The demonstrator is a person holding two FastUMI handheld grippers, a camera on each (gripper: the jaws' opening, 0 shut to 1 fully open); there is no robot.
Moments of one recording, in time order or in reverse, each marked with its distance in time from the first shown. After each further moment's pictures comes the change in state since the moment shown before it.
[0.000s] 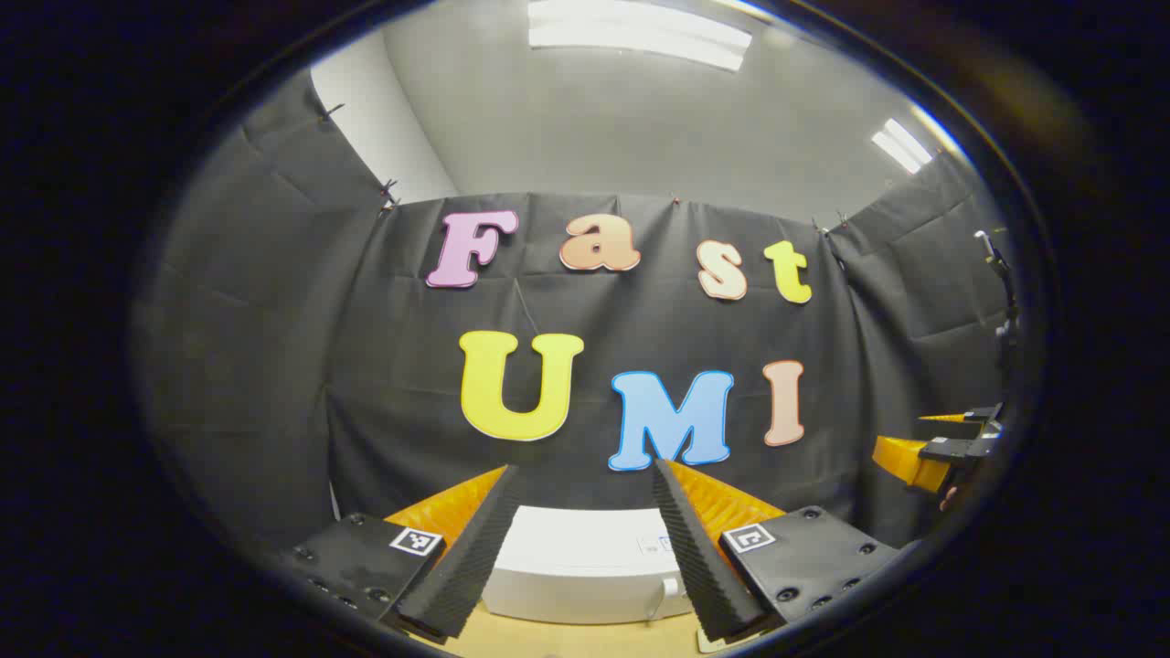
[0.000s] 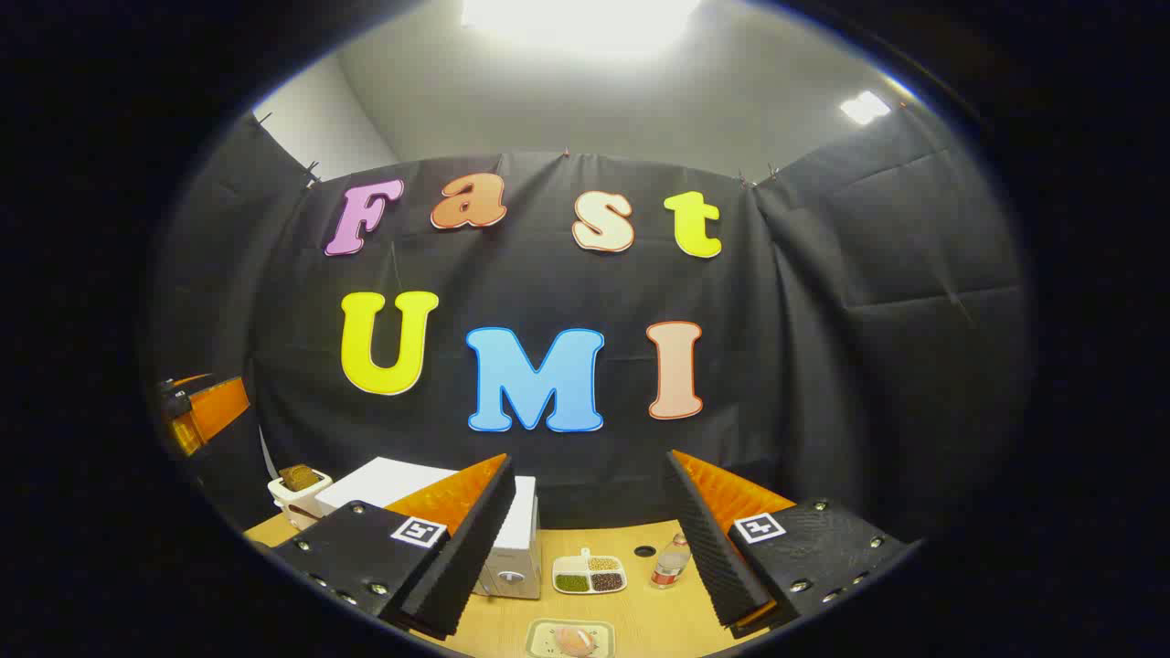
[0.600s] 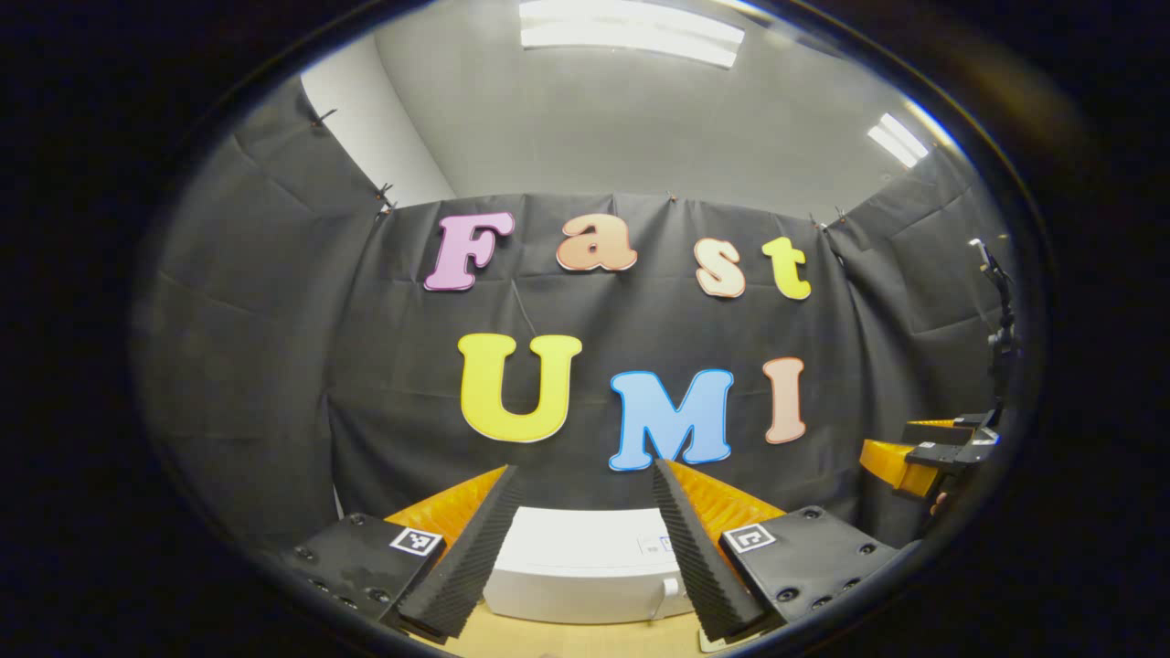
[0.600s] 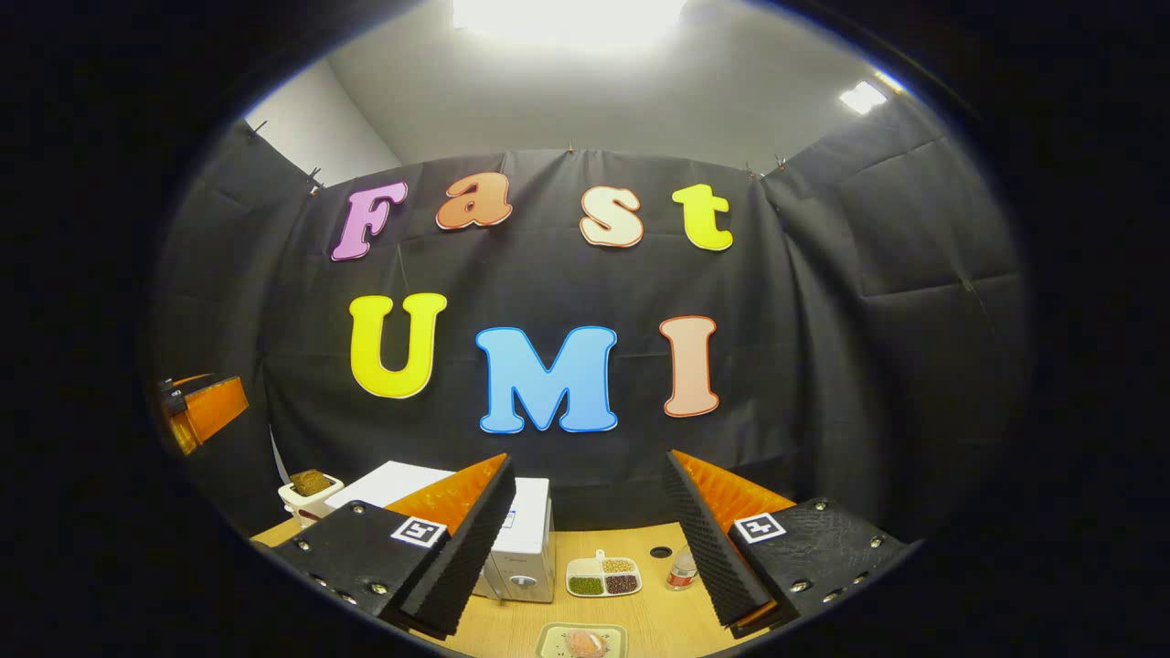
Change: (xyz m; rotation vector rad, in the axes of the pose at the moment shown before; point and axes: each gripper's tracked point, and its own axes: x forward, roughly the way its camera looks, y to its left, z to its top) left arm 0.003 -0.010 0.001 0.020 0.012 -0.004; right arm 0.013 -0.002 -0.007 0.039 0.007 0.021
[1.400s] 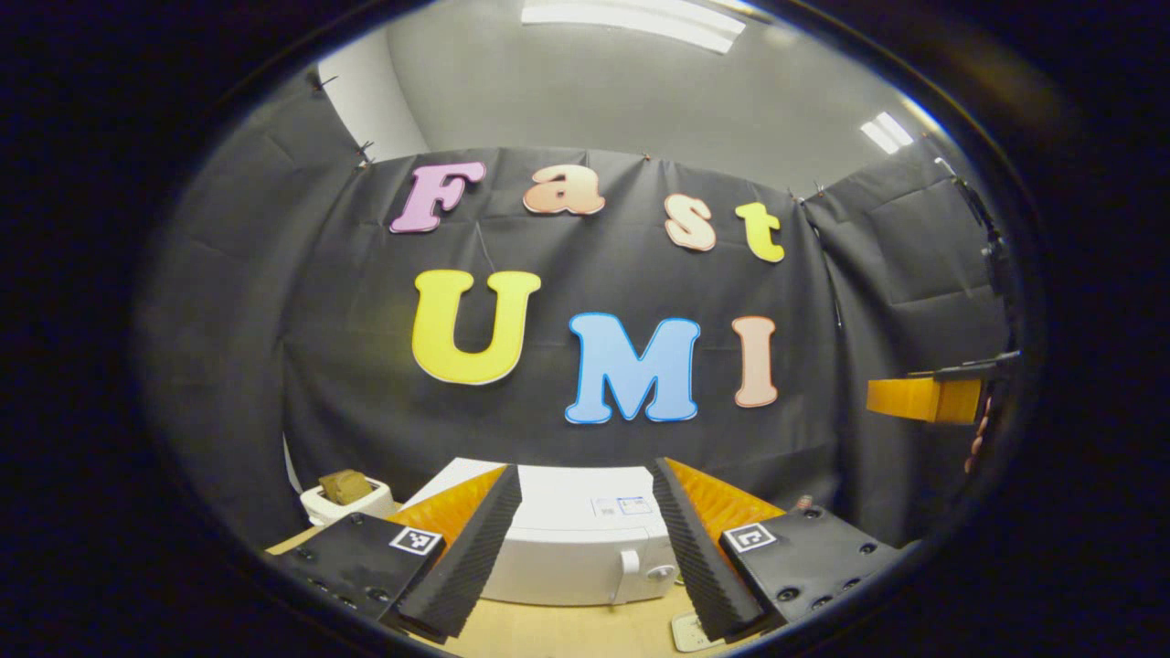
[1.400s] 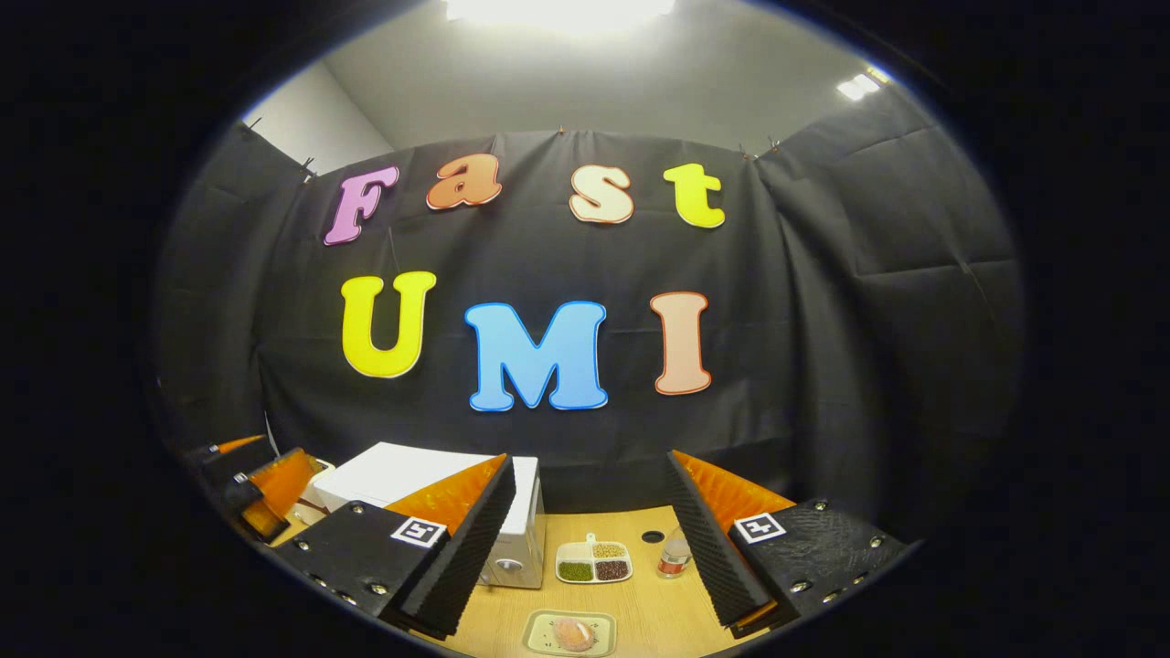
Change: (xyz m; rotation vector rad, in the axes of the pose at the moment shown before) left arm 0.027 -0.064 -0.137 -0.045 0.089 -0.091; right arm 0.000 -0.017 -0.041 -0.019 0.084 0.006
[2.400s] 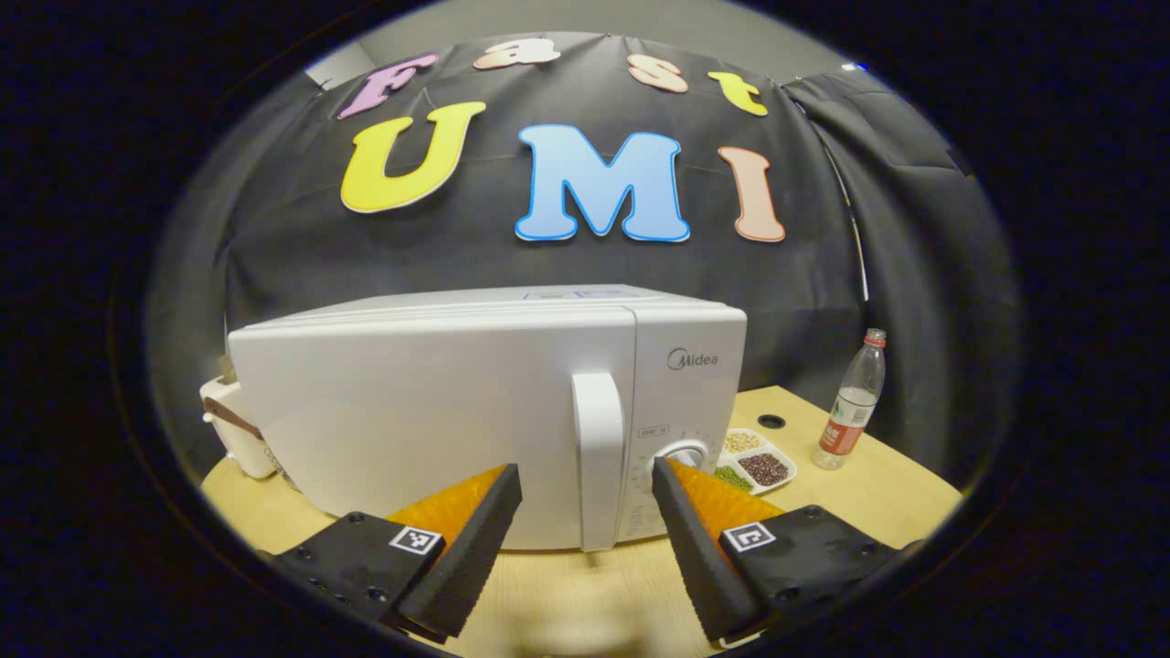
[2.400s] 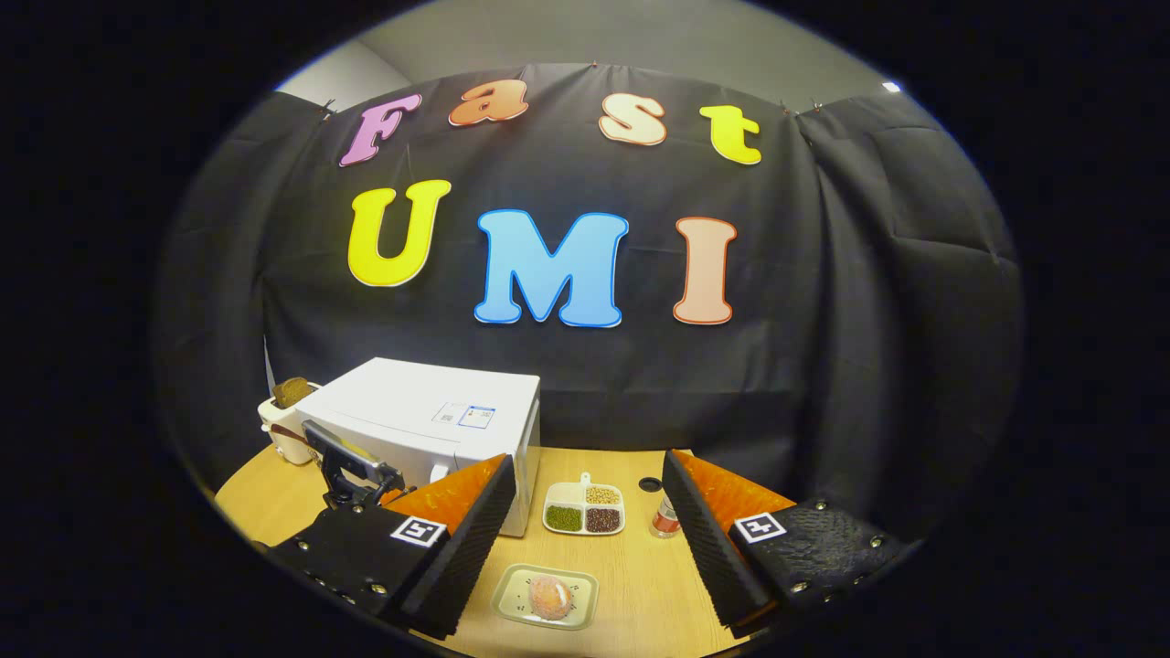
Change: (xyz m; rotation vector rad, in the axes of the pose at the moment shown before) left arm 0.123 -0.053 -0.301 0.053 0.325 -0.042; right arm 0.026 -0.006 -0.087 -0.081 0.229 0.027
